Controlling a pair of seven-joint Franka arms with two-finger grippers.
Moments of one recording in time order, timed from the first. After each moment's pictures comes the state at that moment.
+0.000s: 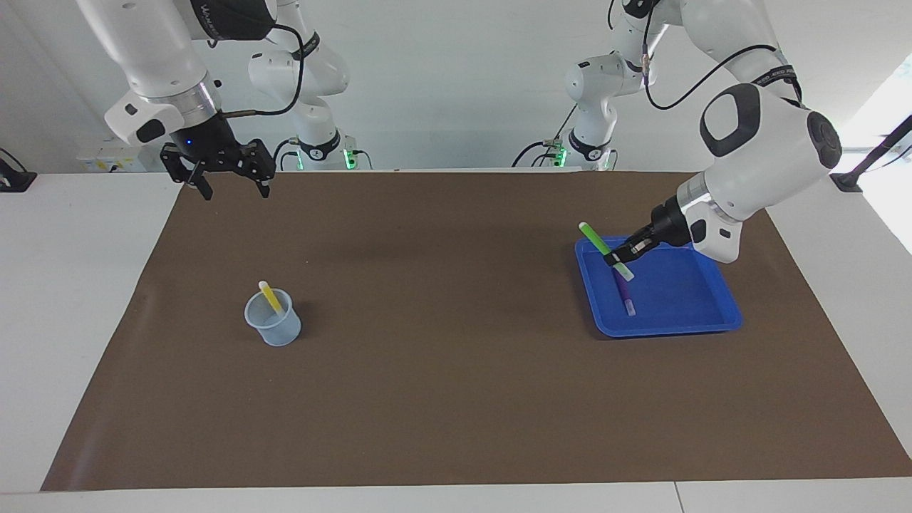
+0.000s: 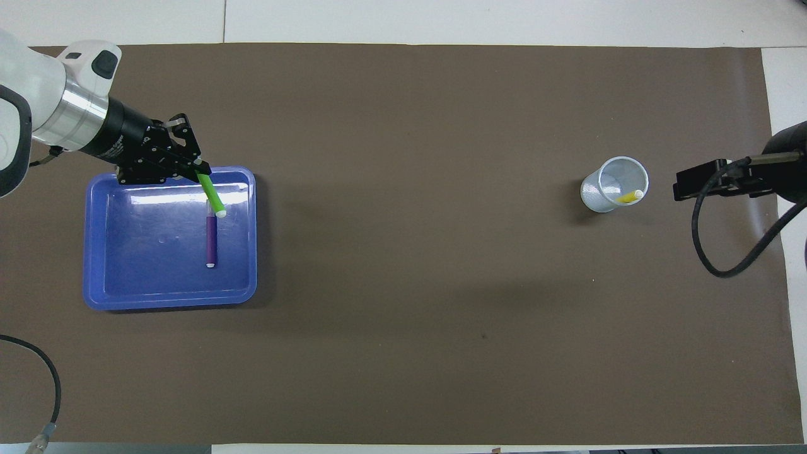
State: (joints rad) left arm 0.18 0.26 -0.43 -1.51 -0.40 1.68 -0.89; right arm -0.03 -0.02 0.06 -1.60 0.01 1.57 0.02
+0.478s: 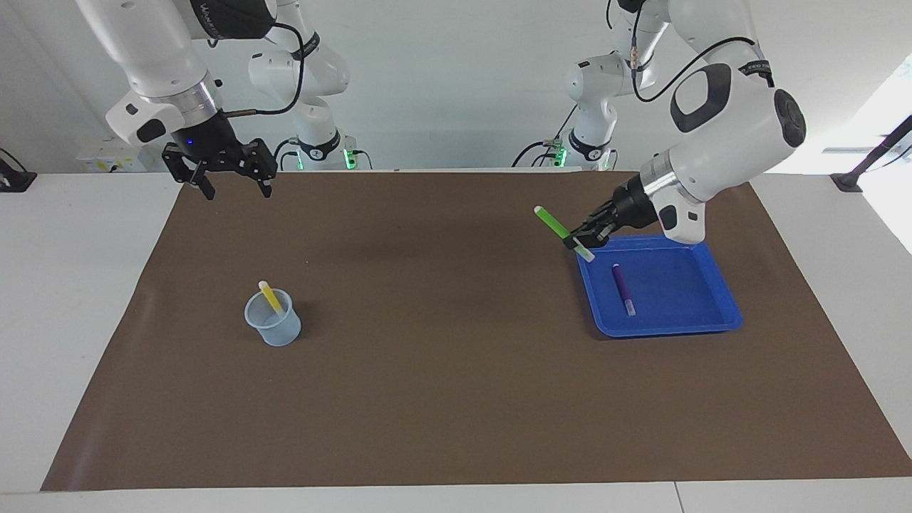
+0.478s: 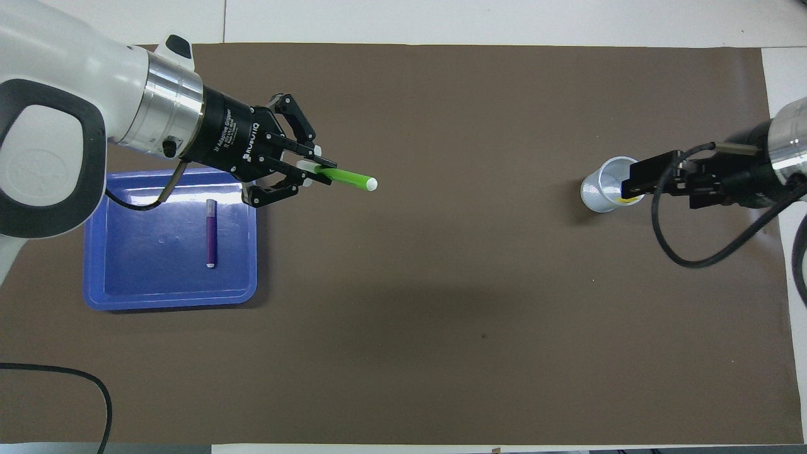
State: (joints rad) left arm 0.16 0.22 -0.58 -1.52 -0.66 1.79 -1.43; right arm -0.02 -0.02 0.13 -1.60 0.21 1.58 0.26
